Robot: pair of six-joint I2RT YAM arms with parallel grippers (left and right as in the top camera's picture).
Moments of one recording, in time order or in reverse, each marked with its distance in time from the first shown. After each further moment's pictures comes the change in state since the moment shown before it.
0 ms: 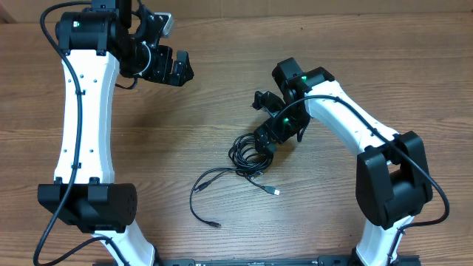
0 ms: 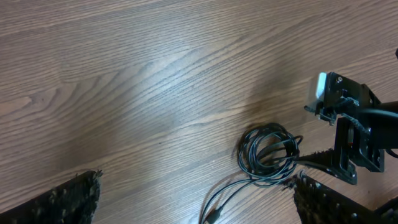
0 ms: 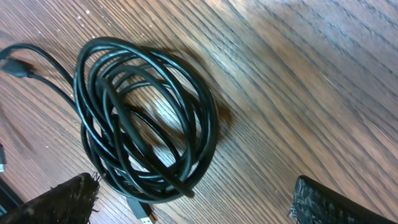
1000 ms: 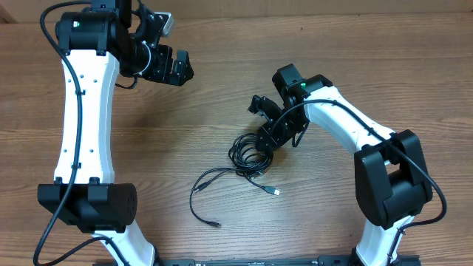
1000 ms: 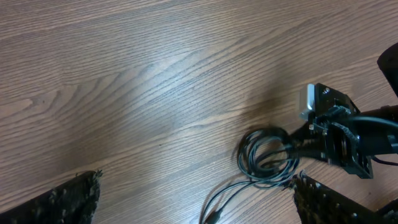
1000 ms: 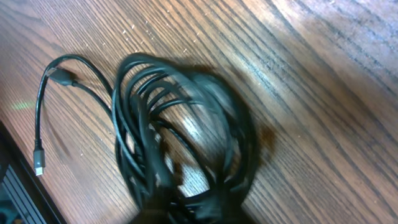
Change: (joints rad) left arm 0.000 0.000 0.000 0.006 0.000 0.000; right arm 0.000 0.000 -0.077 0.094 -0.150 -0.003
